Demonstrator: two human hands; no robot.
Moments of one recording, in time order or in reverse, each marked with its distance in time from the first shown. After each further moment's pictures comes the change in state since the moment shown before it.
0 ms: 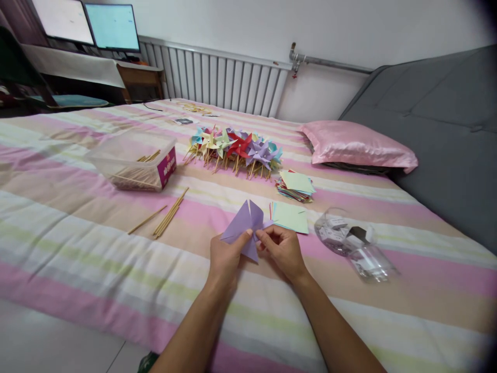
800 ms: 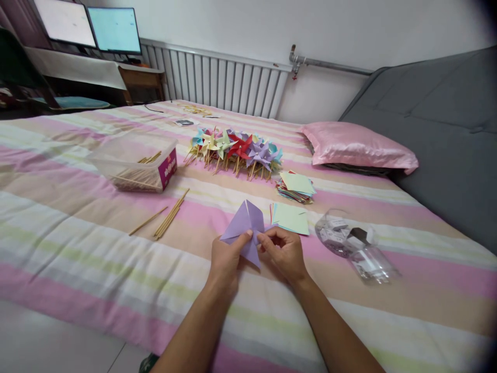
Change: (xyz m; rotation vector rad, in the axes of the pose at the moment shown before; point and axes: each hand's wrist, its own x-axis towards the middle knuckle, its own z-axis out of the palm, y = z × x) left_hand 0.000 0.003 0.001 -0.067 -0.013 -0.074; right_hand -0.003 -0.006 0.001 -0.090 0.047 -0.154
